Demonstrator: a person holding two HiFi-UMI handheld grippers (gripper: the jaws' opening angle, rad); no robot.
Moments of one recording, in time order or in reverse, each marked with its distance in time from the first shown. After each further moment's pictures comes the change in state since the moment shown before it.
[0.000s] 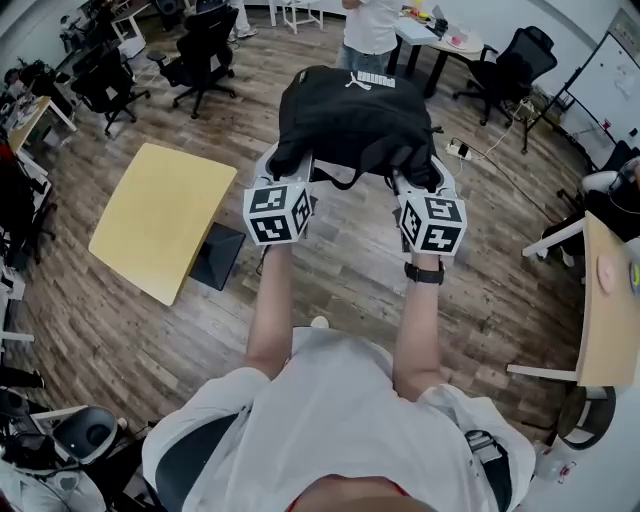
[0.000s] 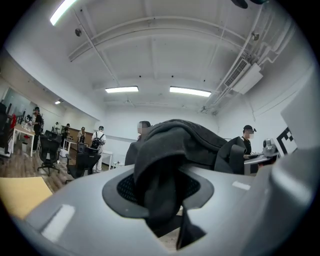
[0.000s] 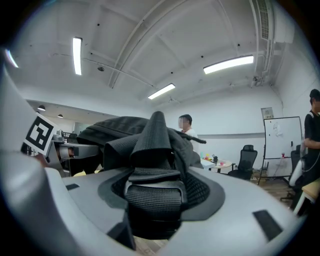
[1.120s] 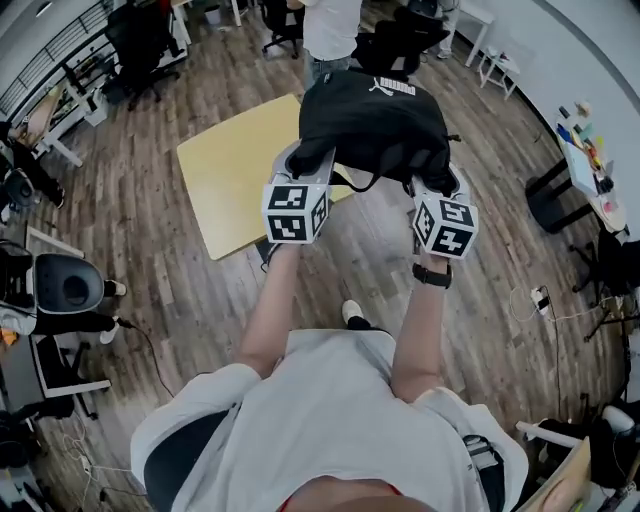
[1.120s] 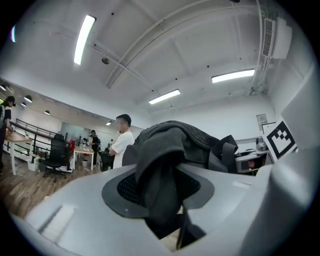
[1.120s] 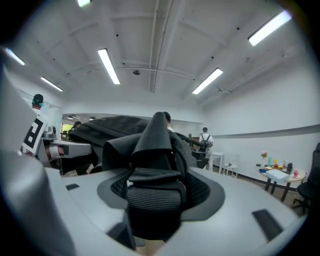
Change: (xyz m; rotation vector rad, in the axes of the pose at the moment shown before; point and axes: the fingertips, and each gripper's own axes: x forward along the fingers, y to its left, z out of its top) left arm -0.034 0.286 0.027 0.060 -0.043 0.602; right arm 0.294 0.228 0.044 -0.083 -0.045 0.585
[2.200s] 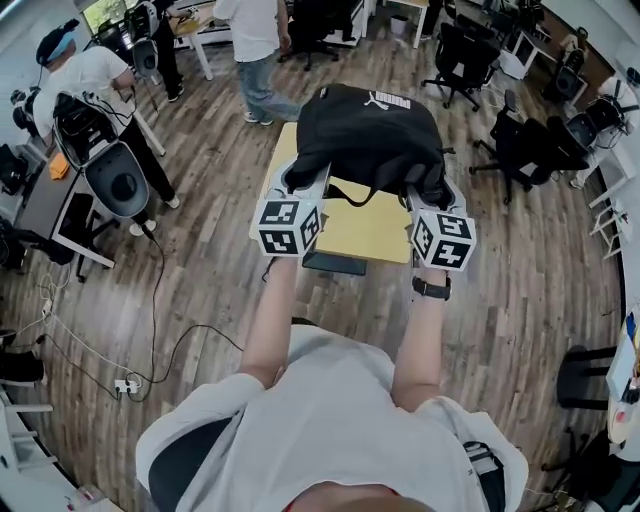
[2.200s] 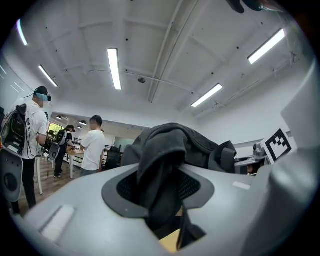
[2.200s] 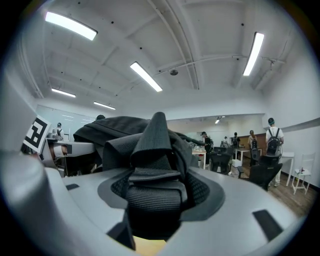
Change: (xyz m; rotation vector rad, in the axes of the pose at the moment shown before) left arm -0.053 0.159 0.026 -0.003 -0.082 0.620; right arm 0.185 0.155 0.042 -0.044 -0.064 0.695
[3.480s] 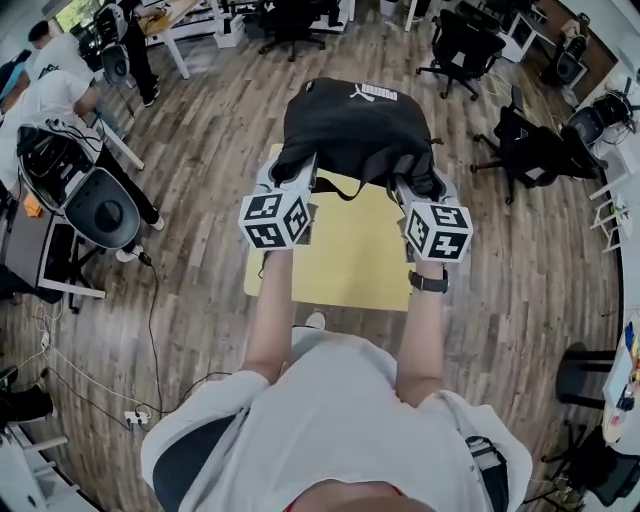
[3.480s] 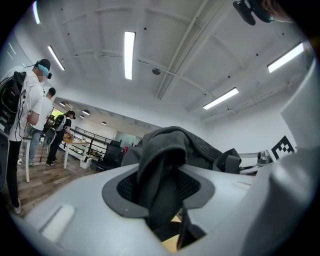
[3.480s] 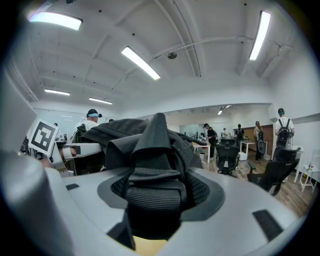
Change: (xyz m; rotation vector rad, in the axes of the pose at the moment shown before) left arm 0.195 0.145 -0.023 -0.129 0.005 0.006; right arm 0.227 -0.029 -0.001 0.032 0.082 0.039
